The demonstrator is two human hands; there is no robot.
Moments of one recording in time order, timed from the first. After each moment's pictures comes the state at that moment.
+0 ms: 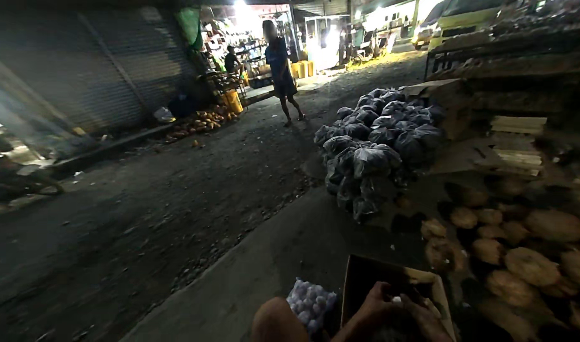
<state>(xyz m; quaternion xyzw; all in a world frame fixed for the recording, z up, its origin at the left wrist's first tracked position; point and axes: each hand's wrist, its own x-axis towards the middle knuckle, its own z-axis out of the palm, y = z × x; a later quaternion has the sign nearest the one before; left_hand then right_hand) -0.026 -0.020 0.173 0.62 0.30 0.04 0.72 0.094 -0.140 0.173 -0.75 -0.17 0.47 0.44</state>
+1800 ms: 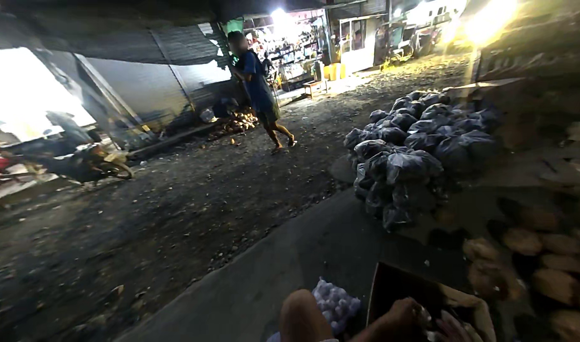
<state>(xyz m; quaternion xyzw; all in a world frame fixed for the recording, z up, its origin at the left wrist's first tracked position) -0.022 -0.023 0.175 0.46 0.39 0.07 0.79 0.083 -0.147 0.165 -0.72 -0.22 0.41 0.51</state>
